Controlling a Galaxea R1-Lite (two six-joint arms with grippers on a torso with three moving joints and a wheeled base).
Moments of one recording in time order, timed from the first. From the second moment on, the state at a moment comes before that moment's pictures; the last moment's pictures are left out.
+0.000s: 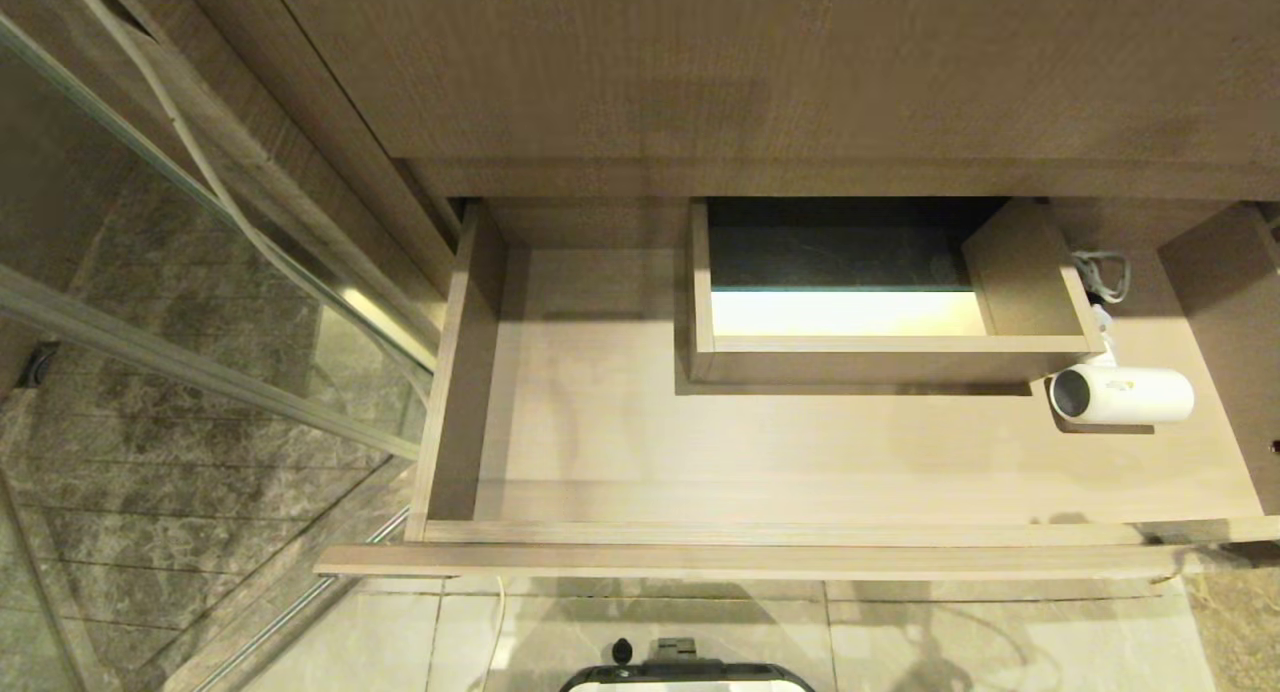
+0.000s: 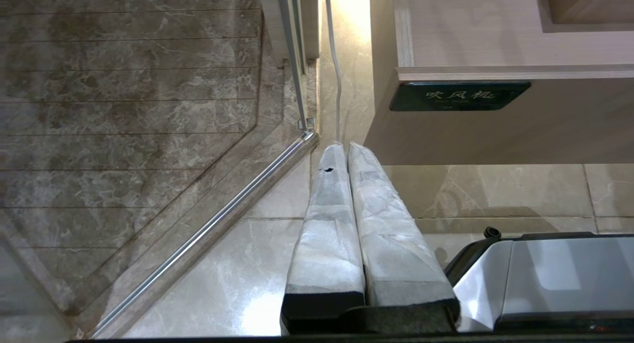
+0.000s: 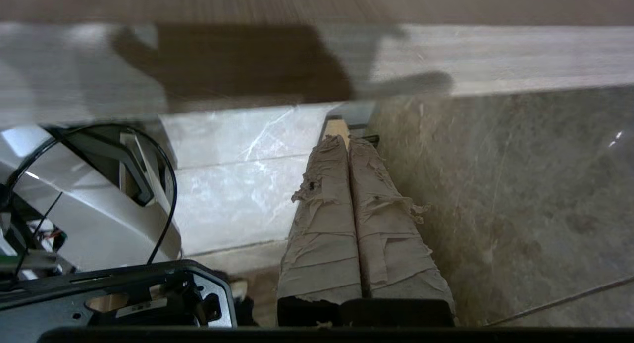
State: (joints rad) left arm 0.00 0.00 0.00 0.00 0.00 0.00; right arm -0.49 1.40 -0.77 0.43 -0.11 -0.54
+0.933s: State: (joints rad) left arm 0.00 0.00 0.00 0.00 0.00 0.00; right arm -0.47 1.42 -0.82 -0.15 0.14 -0.41
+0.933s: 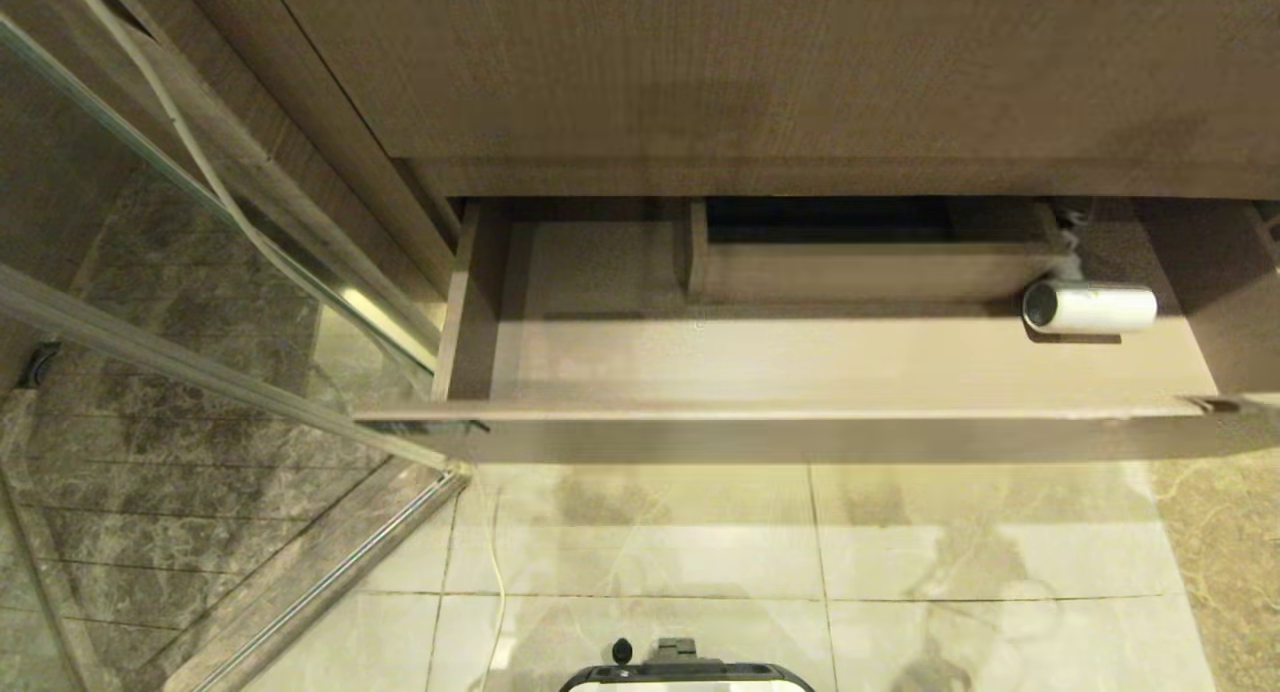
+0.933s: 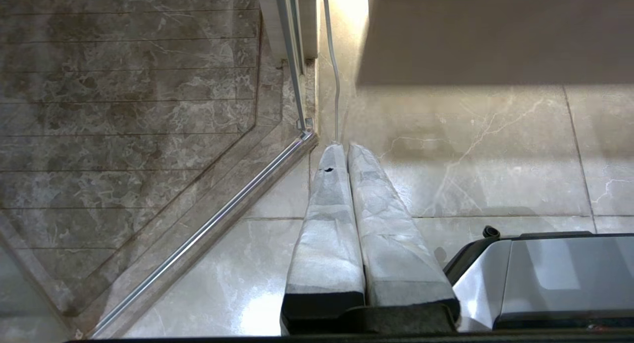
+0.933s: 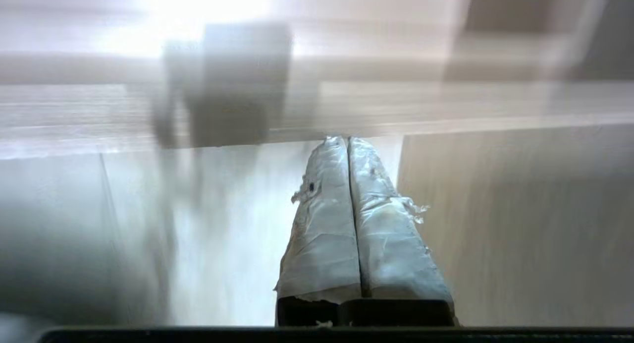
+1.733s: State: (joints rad) left arm 0.00 0.00 0.00 0.00 0.00 0.00; right arm -0.40 1.27 -0.72 -0.25 0.16 -0.35
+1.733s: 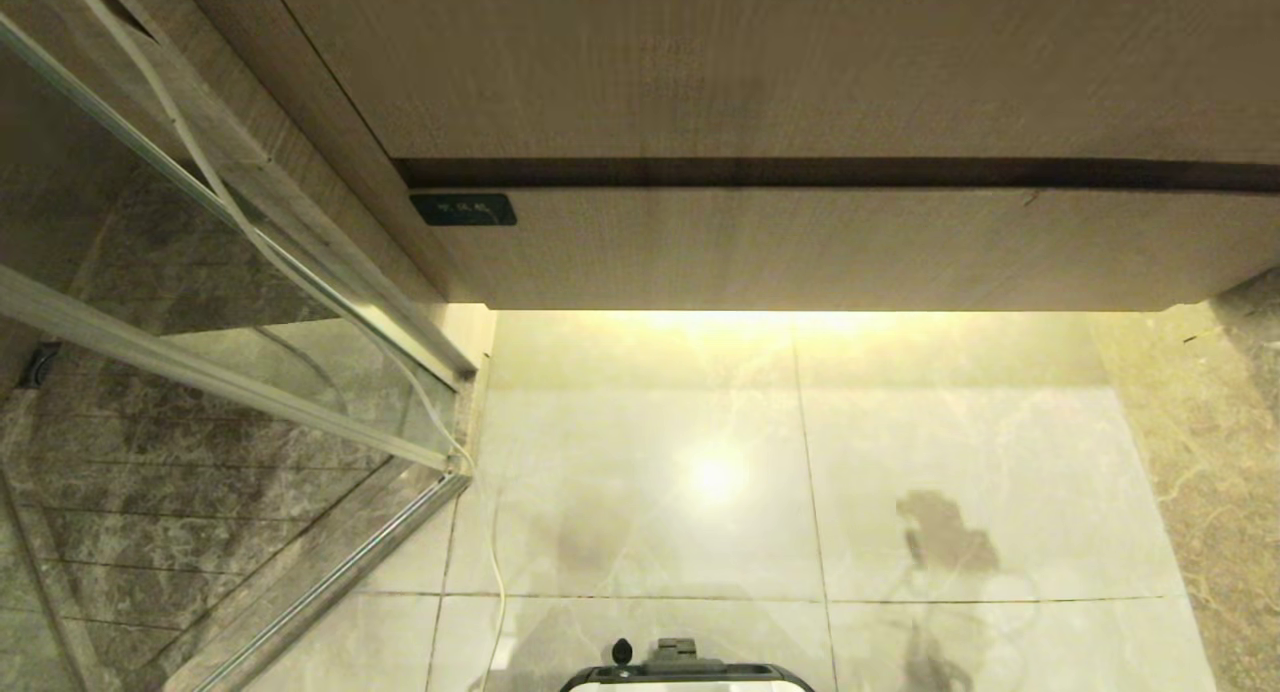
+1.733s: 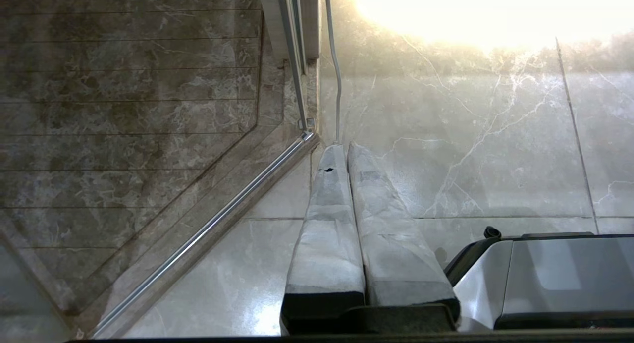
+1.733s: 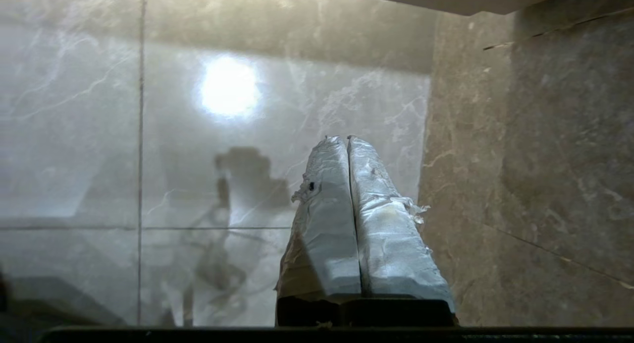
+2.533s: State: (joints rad) left arm 0.00 0.00 0.00 0.00 0.00 0.00; right arm -0.23 0.81 -0.39 -0.16 0.16 -0.31
